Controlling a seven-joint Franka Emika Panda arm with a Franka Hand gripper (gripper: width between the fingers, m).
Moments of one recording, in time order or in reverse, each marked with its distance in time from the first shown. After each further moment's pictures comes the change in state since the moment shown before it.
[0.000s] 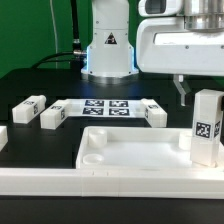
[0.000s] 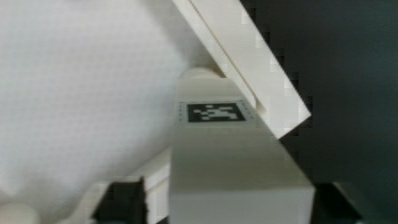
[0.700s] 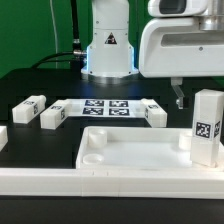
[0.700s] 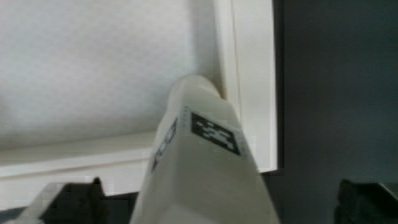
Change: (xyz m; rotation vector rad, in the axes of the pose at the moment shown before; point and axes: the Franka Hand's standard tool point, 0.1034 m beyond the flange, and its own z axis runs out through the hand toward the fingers) arm -0.009 -0.007 0.002 -0.024 -0.015 -0.569
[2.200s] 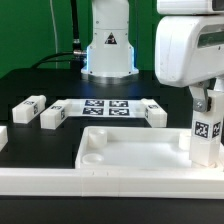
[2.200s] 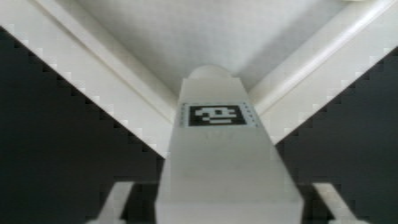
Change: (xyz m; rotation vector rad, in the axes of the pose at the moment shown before) arm 0.003 0.006 -0.002 -0.027 -0.003 -0.784
